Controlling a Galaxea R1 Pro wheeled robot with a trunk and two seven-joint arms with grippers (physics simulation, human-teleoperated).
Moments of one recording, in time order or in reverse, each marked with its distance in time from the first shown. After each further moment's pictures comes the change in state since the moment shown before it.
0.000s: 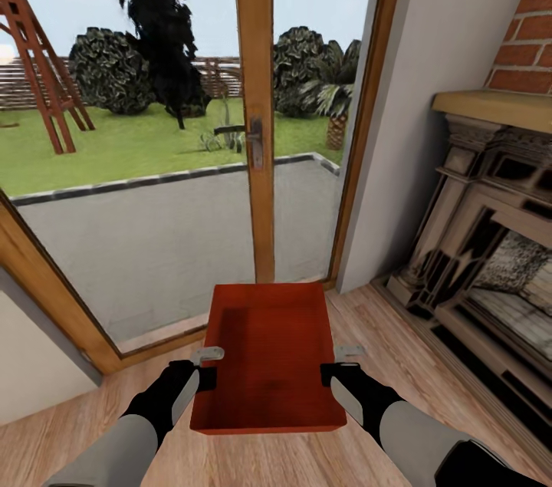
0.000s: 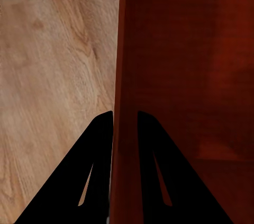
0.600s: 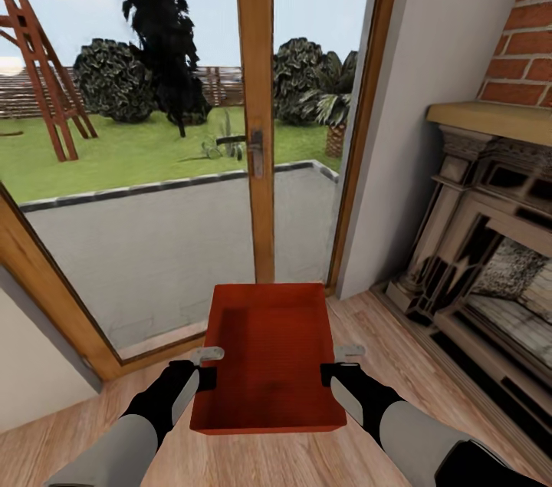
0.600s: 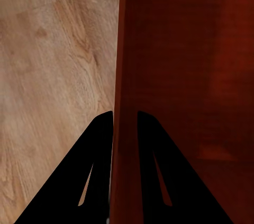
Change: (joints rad) left arm 0.000 0.000 0.000 -0.001 0.000 0.000 0.000; right arm 0.000 0.000 0.000 0.000 -0.001 -0.001 0.000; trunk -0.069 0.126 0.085
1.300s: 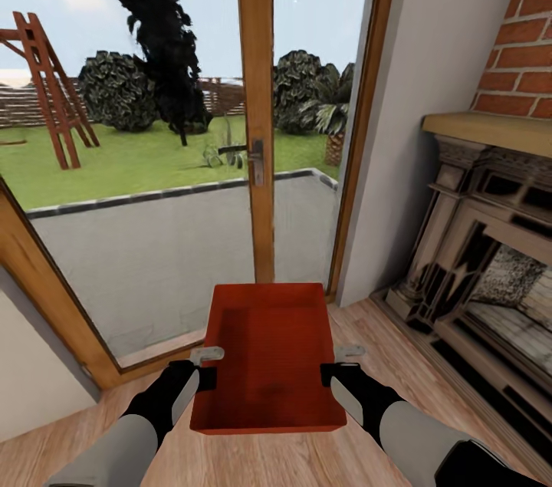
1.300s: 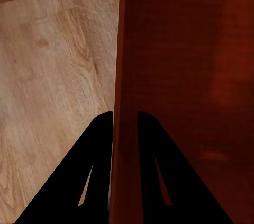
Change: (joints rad) left arm 0.000 0.000 0.000 0.000 0.000 0.000 0.000; right arm 0.000 0.000 0.000 0.000 0.000 0.000 0.000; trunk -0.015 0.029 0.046
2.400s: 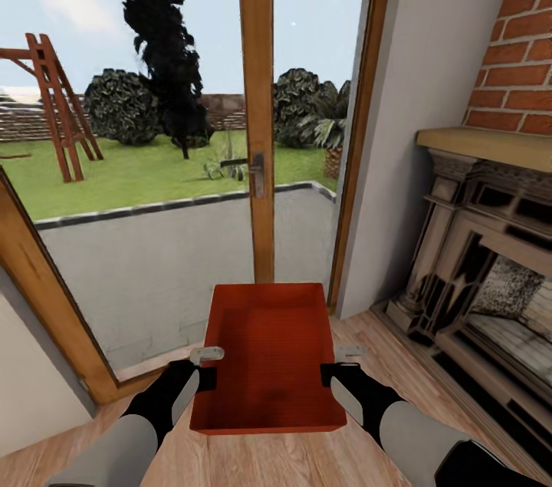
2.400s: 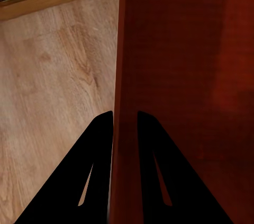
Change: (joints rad) left arm 0.000 0.000 0.000 0.000 0.000 0.000 0.000; right arm 0.000 0.000 -0.001 0.000 0.002 0.001 0.001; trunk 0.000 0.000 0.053
